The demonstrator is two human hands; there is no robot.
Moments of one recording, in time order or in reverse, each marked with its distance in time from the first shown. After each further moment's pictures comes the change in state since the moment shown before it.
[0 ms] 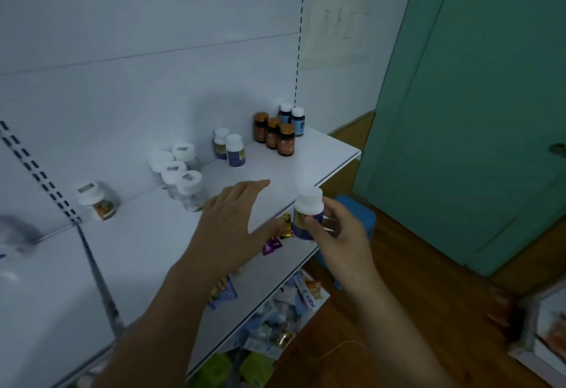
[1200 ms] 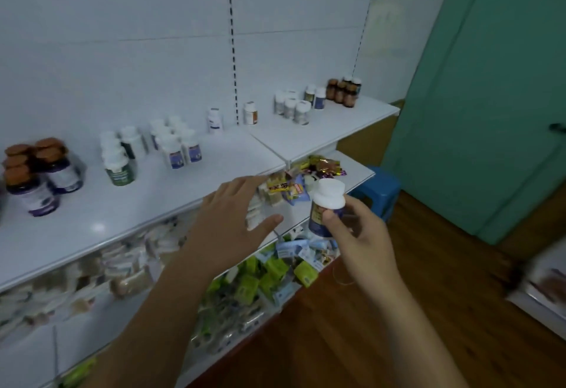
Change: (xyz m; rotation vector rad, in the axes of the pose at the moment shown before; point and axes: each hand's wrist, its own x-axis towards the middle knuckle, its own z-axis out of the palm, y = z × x) left_hand -0.457 -0.014 -0.221 0.037 0.068 -0.082; right_hand -0.457 -0.136 0.131 -0.019 -0.048 -0.083
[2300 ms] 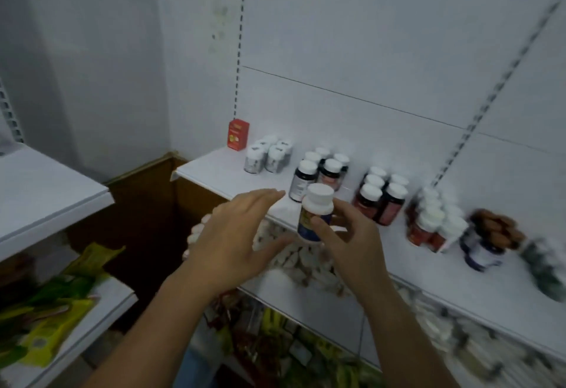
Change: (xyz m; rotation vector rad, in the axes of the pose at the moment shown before) left_hand -0.516 -0.249 -0.411 0.403 0.555 -0.698; right_hand -0.291 -0.278 0.567 0.244 -0.977 -0.530
